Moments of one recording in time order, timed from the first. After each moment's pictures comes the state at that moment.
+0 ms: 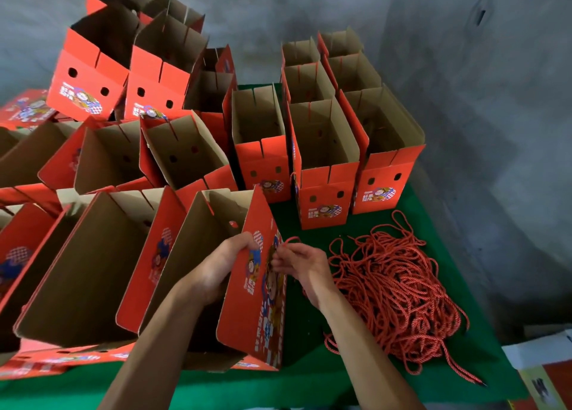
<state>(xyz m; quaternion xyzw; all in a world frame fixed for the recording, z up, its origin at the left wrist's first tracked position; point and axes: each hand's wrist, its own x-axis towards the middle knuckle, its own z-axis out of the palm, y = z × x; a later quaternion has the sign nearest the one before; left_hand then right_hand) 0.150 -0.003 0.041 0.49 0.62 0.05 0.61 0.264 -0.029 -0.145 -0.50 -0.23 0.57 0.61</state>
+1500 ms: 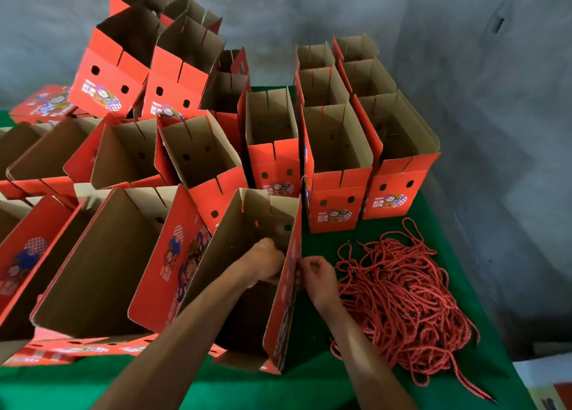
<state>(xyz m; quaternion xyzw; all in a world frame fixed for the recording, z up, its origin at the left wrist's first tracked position) 0.141 0.025 -0.038 0.65 0.59 -0.01 0.48 0.267 -0.024 -0.196 -0.66 -0.26 0.48 0.52</state>
